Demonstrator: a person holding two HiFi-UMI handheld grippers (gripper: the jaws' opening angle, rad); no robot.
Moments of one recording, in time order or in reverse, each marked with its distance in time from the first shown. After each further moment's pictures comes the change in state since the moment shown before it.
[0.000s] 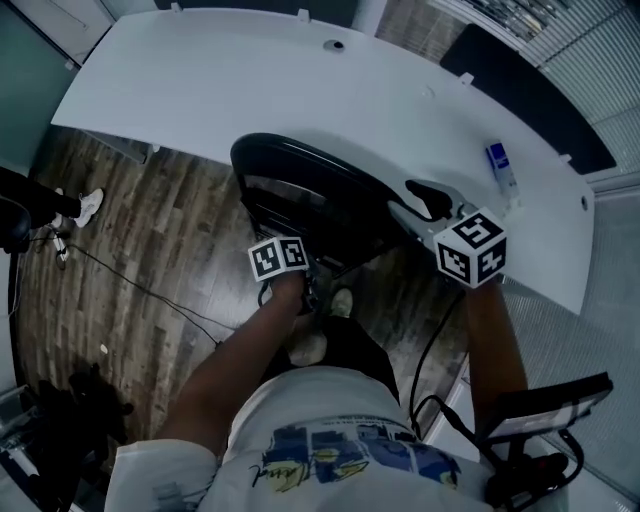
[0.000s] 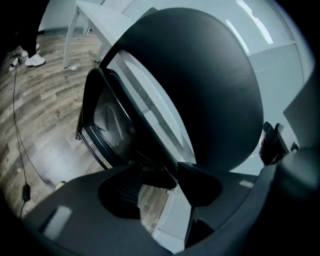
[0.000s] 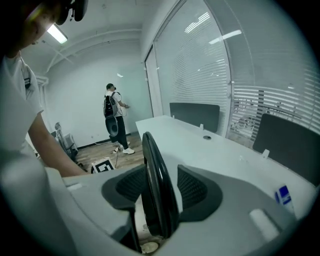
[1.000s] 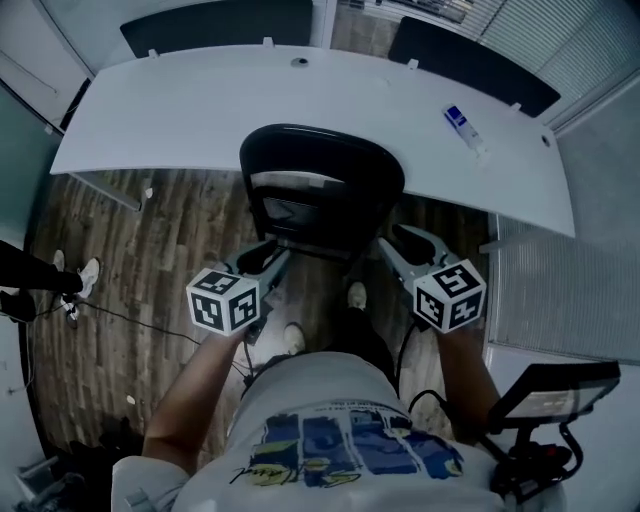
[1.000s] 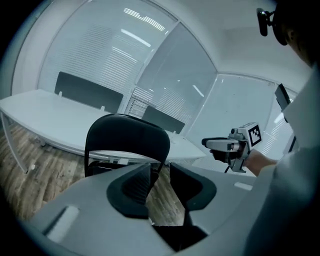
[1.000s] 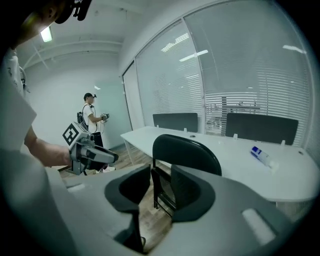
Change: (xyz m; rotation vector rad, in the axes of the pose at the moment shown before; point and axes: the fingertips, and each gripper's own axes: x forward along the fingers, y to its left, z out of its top) left arm -0.255 -0.079 0.020 0.870 -0.138 -0.245; right arm -0.075 0.163 -0.035 0.220 -0.140 -0.304
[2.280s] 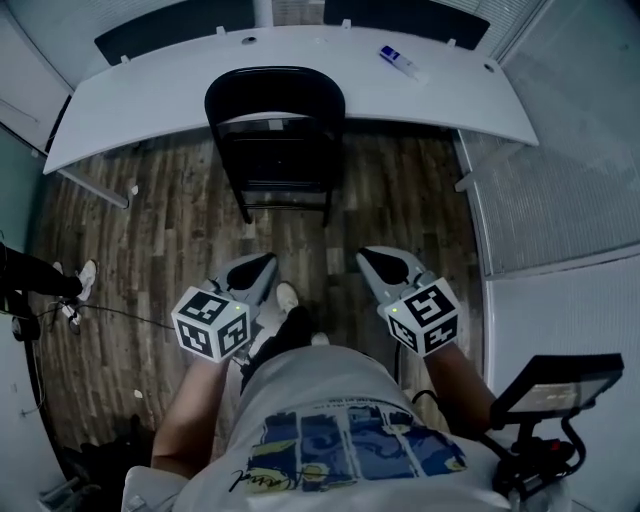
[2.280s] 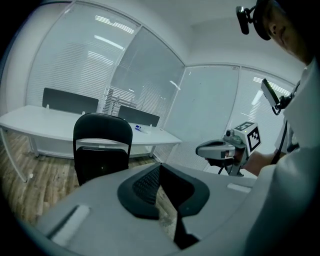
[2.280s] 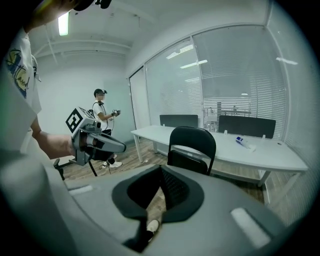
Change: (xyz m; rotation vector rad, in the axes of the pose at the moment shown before) left arm -0.234 -0.210 -0.170 0.234 -0.028 -0.147; right arm -0.244 0.267 -0.155 -0.058 -0.080 -0.099
